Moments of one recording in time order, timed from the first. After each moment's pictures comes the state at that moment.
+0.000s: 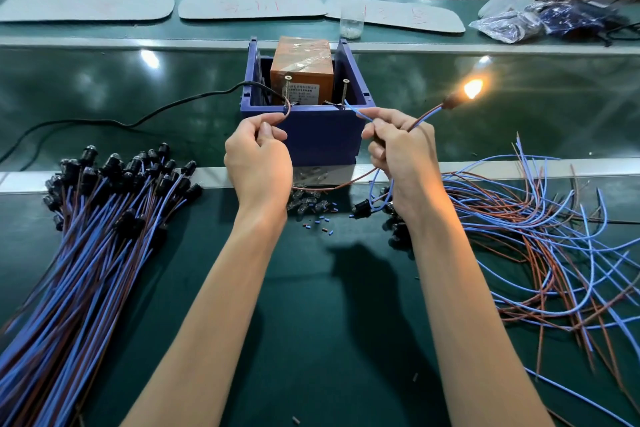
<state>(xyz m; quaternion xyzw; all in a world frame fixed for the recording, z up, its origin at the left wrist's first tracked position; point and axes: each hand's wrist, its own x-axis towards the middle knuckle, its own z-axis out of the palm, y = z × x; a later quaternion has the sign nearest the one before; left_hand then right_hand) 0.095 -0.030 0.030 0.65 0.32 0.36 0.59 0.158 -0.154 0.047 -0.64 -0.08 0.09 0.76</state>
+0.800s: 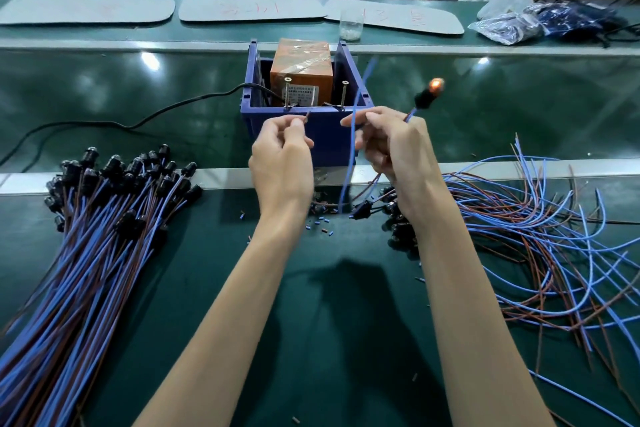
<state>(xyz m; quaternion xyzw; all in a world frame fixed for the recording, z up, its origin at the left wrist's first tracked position) 0.090 -0.054 0.046 0.64 0.29 0.32 0.64 0.152 -0.160 0.059 -0.68 -0.16 0.12 0.71</state>
